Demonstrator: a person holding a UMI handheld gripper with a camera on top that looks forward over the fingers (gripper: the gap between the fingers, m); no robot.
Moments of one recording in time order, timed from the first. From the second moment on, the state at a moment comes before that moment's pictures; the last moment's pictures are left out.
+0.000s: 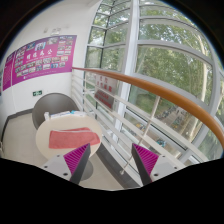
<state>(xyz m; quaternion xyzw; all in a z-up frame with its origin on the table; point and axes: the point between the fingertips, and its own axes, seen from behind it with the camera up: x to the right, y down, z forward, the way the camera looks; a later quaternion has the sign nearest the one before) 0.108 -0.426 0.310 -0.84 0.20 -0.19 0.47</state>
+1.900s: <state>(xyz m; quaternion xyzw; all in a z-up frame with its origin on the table) -0.161 -0.002 0.149 -0.87 0.01 0.12 0.49</state>
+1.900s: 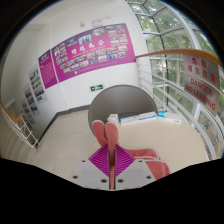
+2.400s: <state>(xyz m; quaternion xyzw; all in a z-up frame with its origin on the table) 0.038 -0.071 0.091 -0.91 0.02 -0.04 0.42</state>
